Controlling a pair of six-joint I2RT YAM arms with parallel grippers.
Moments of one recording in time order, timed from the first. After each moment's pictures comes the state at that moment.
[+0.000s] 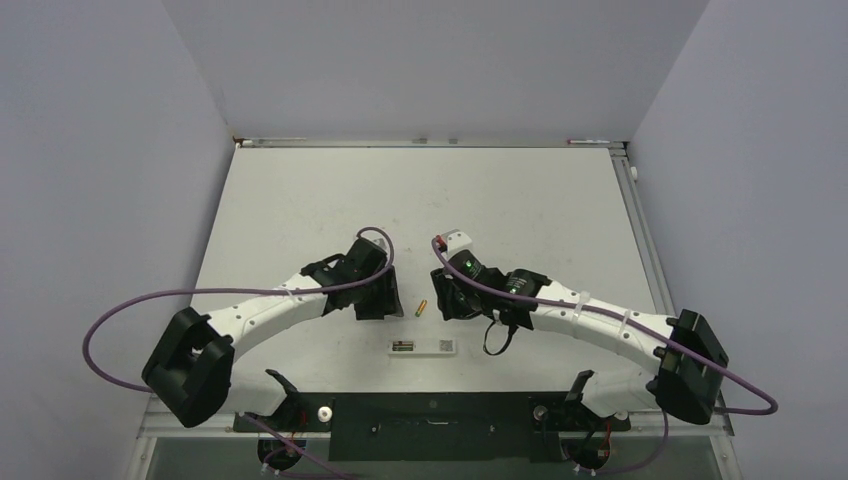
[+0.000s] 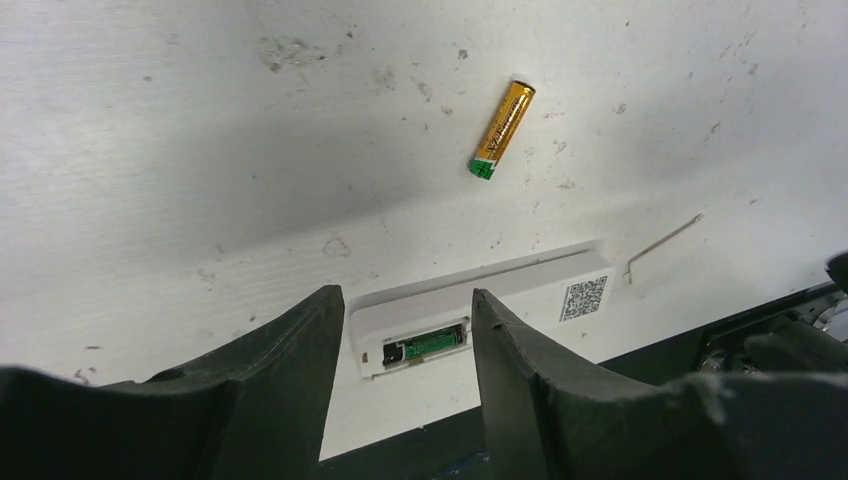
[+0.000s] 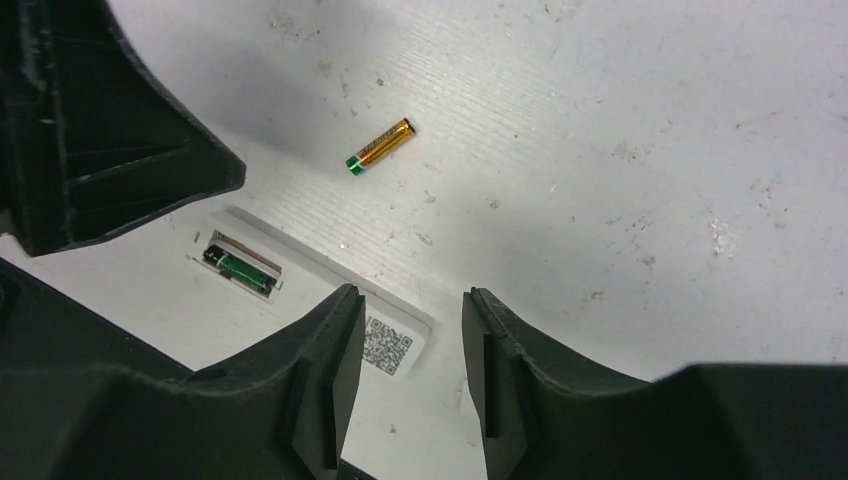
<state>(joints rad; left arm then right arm) -0.71 1.36 0.79 -0.50 0.06 -0.81 0.99 1.30 0.93 -0.51 0.20 0.46</state>
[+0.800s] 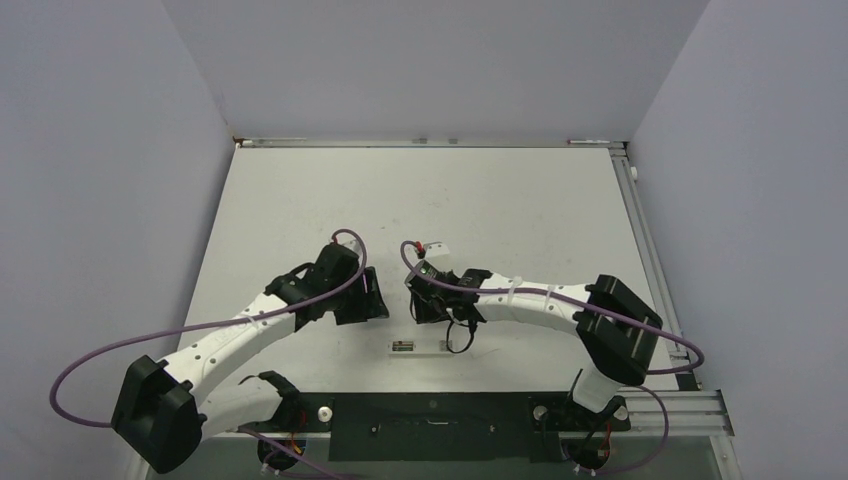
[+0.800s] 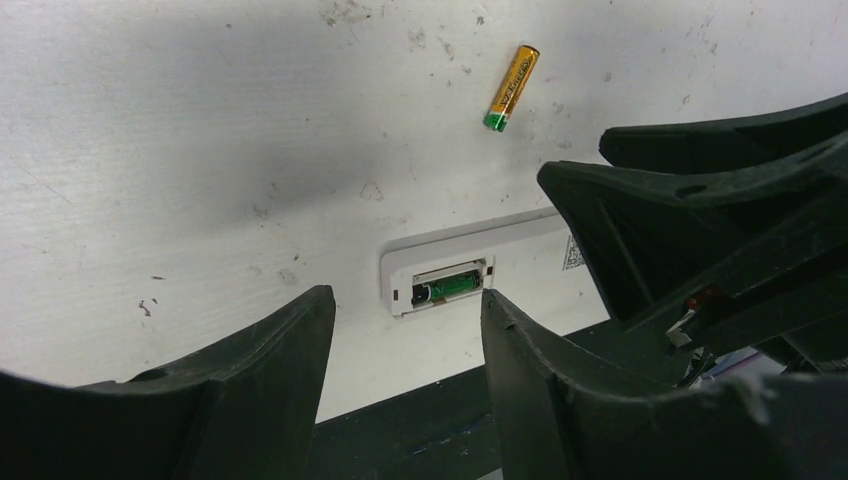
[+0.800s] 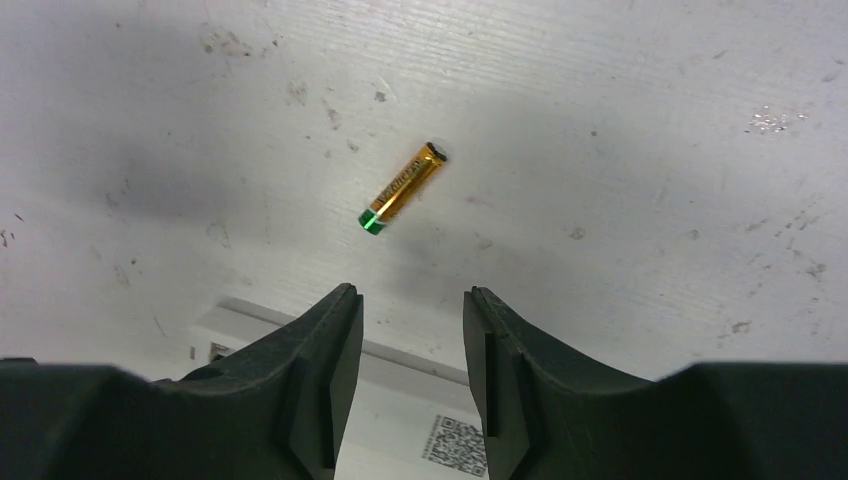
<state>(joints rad) -0.63 1.11 0.72 -0.59 0.09 -0.77 1.03 1.63 1.02 -0.46 0.26 0.71</state>
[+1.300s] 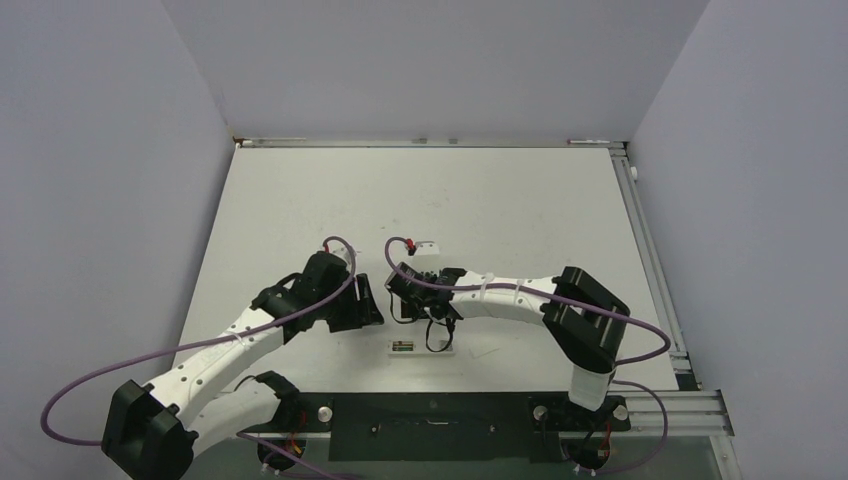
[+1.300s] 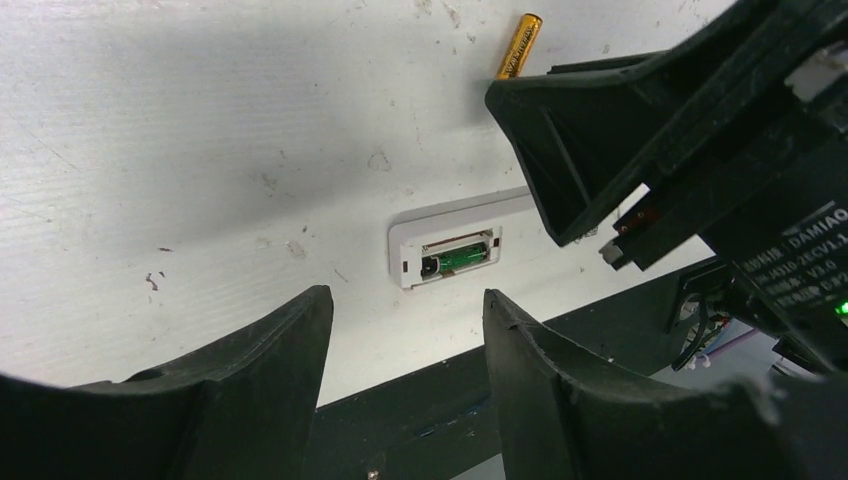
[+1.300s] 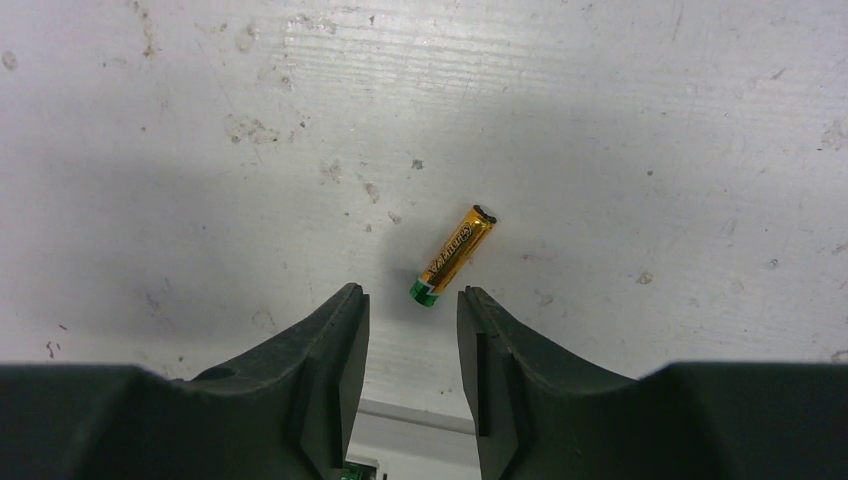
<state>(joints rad) -0.60 0.99 0.65 -0.61 0.14 -0.76 1.07 1.80 1.16 -0.47 0.38 0.88</state>
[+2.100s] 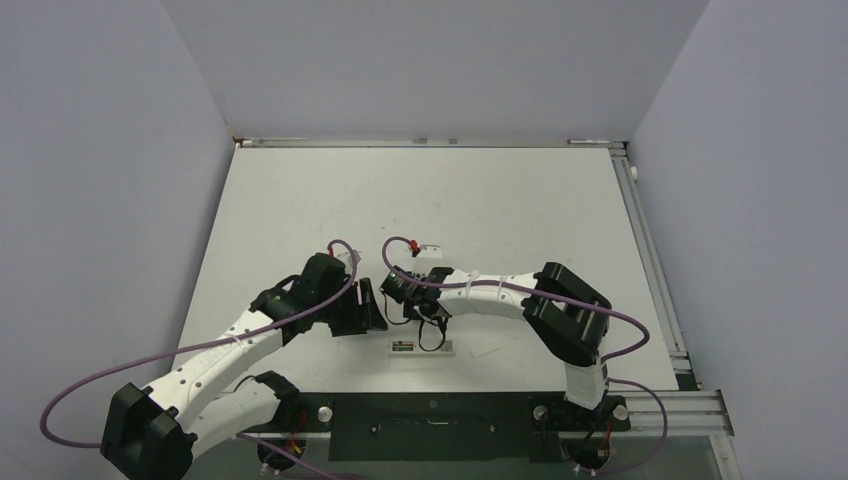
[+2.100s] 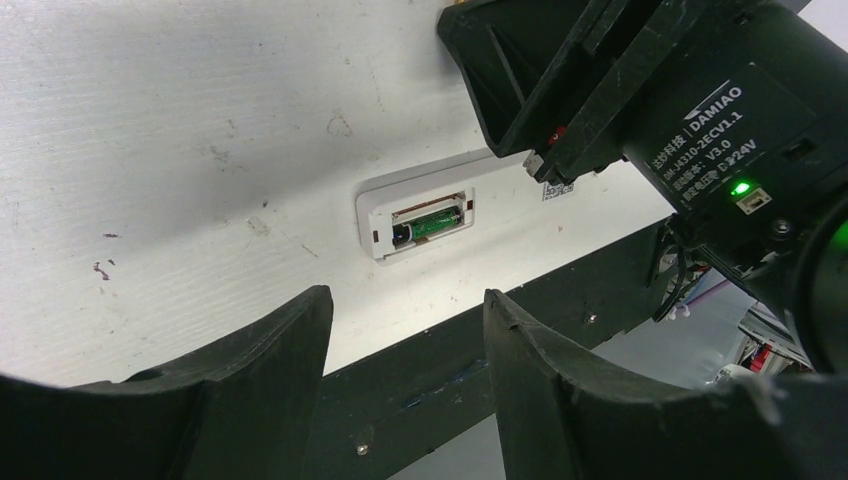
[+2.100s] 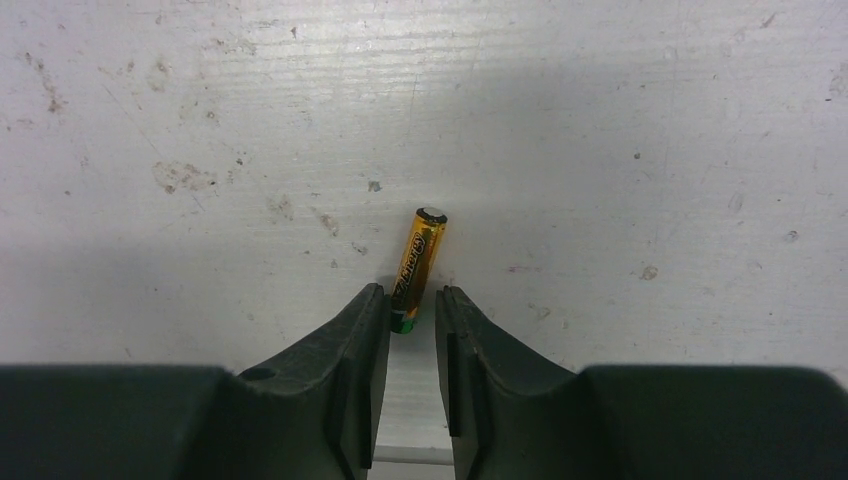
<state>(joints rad) -0.59 0.97 0.63 -0.61 0.25 -0.75 1.08 1.90 1.23 -0.55 0.43 1.04</state>
